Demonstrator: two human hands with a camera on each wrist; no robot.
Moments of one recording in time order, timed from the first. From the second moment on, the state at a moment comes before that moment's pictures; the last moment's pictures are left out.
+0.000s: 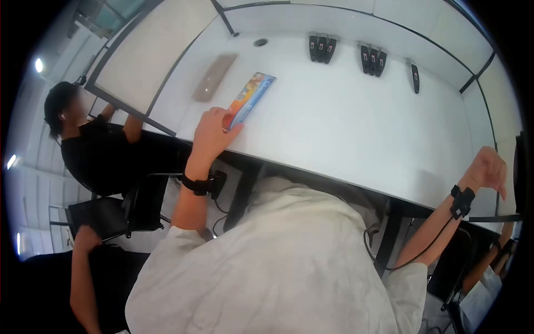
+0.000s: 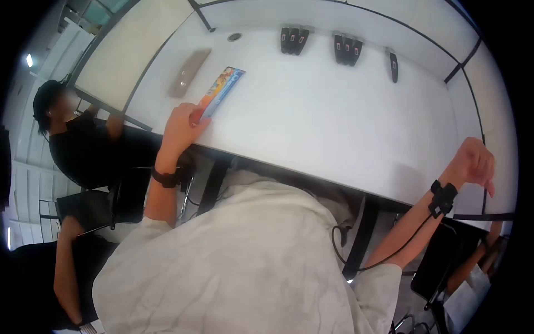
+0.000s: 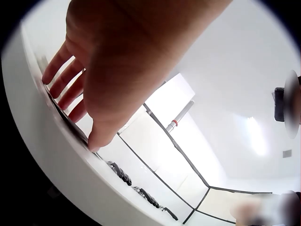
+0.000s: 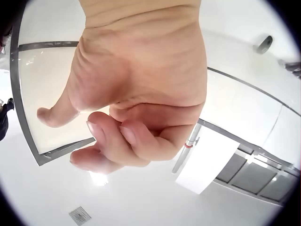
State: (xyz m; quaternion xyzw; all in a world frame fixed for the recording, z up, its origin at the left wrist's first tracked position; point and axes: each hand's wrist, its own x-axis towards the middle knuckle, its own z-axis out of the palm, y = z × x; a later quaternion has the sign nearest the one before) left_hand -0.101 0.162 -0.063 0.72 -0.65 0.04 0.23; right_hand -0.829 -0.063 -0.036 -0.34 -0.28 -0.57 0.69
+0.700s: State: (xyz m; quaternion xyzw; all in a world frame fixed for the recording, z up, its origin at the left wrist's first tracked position) left_hand -0.080 0.139 -0.073 0.70 -0.69 0.00 0.18; right_hand -0.756 -0.073 -0.083 -0.38 0.30 -0.64 0.60
